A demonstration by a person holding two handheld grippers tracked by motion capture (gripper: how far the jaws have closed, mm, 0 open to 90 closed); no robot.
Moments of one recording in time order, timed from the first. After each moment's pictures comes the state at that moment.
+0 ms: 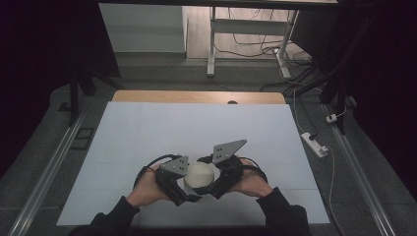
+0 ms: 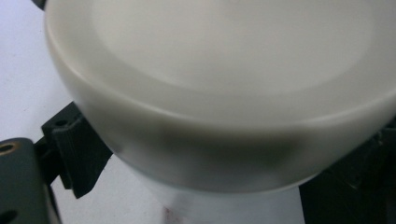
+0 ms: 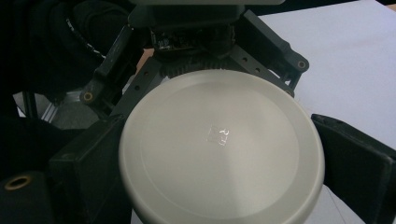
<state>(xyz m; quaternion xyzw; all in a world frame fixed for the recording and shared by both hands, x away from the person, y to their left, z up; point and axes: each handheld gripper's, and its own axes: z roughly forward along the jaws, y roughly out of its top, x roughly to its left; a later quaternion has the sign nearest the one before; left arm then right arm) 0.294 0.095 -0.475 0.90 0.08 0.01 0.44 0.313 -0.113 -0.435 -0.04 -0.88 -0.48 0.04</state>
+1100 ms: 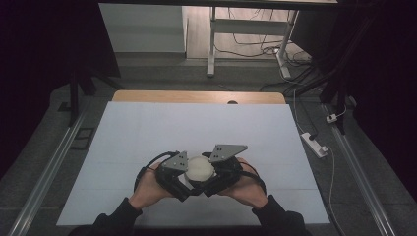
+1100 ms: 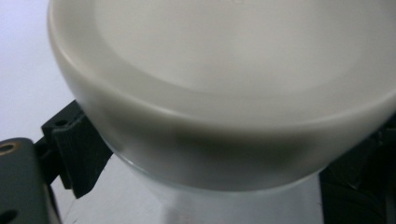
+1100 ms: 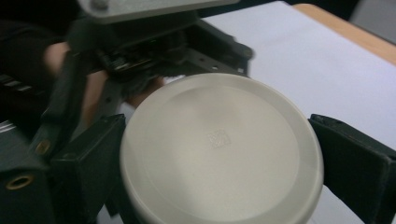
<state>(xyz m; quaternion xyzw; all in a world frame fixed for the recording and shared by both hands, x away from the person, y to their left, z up) 0.292 0.092 -0.469 0.89 0.11 0.03 0.44 0.294 -0.109 -0.424 -0.13 -0.87 -0.47 -0.06</state>
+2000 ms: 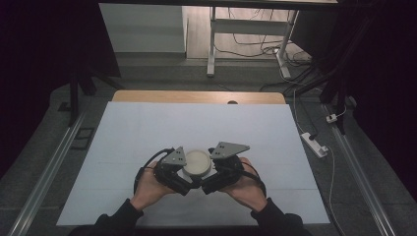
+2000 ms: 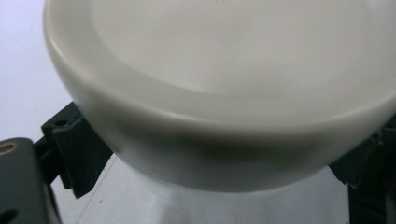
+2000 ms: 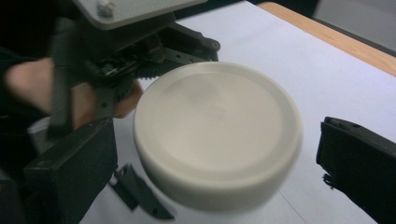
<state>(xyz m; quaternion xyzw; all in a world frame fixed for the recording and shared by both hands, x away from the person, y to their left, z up) 0.296 0.094 -0.472 0.87 0.20 0.08 0.44 0.290 -0.104 -0.423 -0.20 -0.86 -0.46 -0.12</state>
